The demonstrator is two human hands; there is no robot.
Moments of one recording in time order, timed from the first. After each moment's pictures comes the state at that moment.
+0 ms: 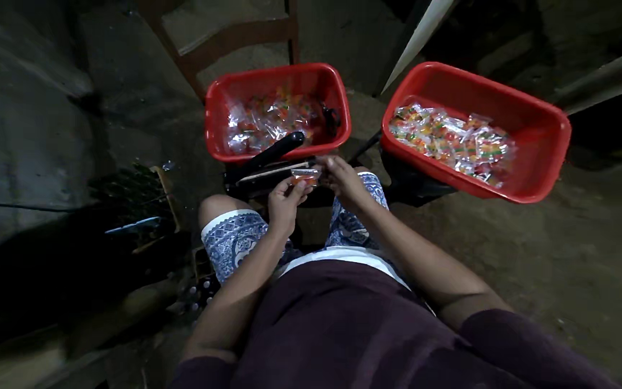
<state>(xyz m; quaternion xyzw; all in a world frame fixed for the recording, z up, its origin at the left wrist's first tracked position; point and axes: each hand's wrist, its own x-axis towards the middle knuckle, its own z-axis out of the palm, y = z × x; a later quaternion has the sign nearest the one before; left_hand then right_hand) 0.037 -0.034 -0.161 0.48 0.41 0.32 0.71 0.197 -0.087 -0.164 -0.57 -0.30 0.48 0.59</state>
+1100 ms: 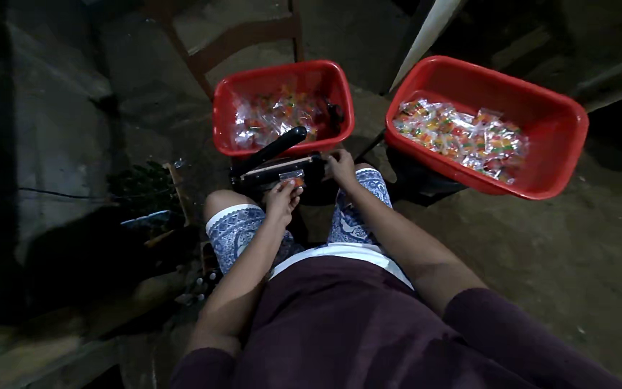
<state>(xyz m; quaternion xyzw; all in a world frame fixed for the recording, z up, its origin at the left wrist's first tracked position) 0.032 -0.021 -0.190 0.32 0.55 0.26 0.73 0.227 -0.049 -0.243 -0.78 -0.31 0.33 0.42</state>
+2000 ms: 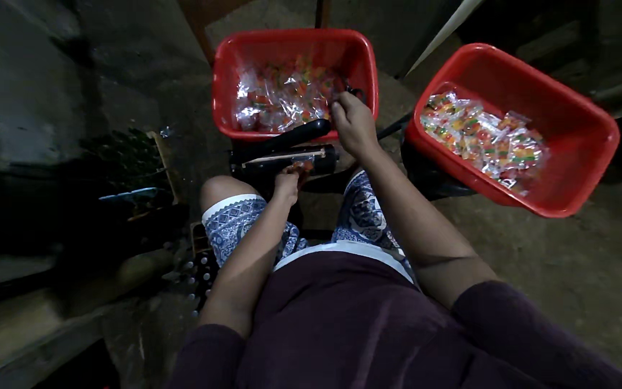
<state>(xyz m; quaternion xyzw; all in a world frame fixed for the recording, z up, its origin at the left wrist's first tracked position) 0.054 0.024 -0.246 0.31 0.56 0.24 0.73 0.221 0.011 -0.134 -0.76 -0.53 0.21 0.32</state>
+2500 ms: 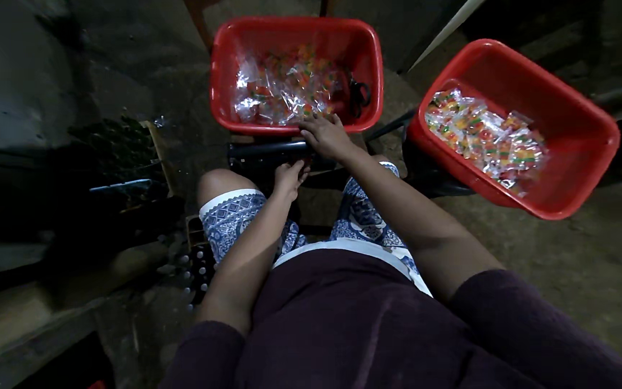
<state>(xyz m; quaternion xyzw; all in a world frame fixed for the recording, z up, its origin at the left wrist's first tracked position) 0.053 0.028 -0.248 0.28 0.56 0.23 0.74 0.212 0.040 -0.215 -0.70 -0.66 0.26 0.09</state>
